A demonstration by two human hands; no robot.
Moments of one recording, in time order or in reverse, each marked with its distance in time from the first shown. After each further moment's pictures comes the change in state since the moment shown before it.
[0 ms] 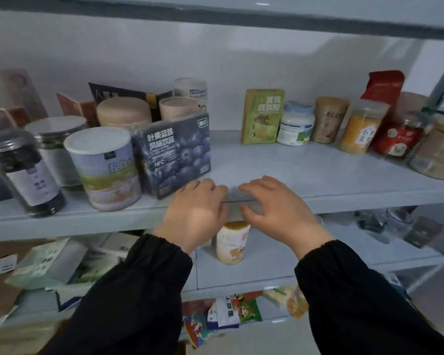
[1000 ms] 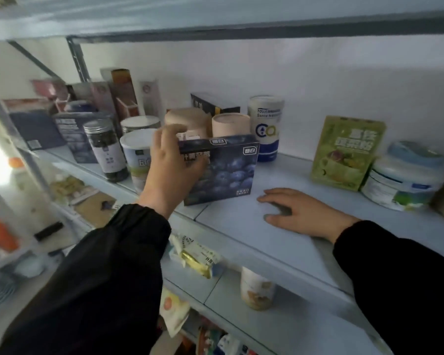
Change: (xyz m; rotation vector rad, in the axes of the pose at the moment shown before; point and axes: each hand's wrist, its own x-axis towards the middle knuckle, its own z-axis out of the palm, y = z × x) left_hand 0.066 0.001 -0.037 -0.154 0.676 -0.730; right_hand 0.205 0.133 0.025 0.215 -0.420 -0.700
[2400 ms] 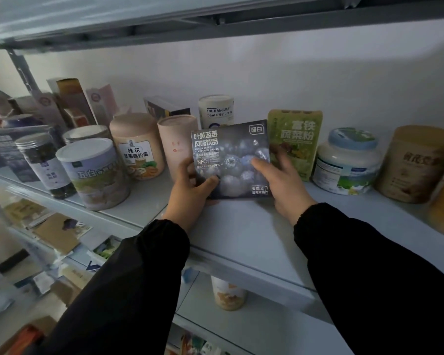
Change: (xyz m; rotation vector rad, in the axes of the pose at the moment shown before) left_hand -0.032 0.032 0.136 -0.785 -0.228 -0.391; right_hand -0.008 0.012 -0.019 1.237 0.678 -0.001
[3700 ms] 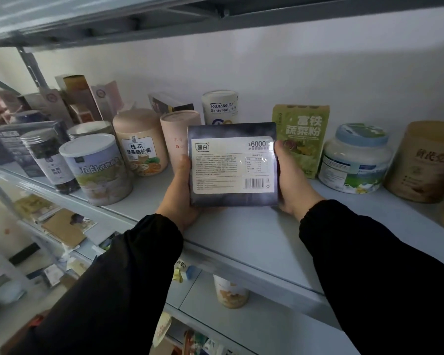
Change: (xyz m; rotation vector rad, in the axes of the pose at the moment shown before) left_hand -0.004 0.017 -0.003 -0.412 -0.103 -0.290; right_hand 0.002 -0.013 -0.001 0.160 -0.081 0.328
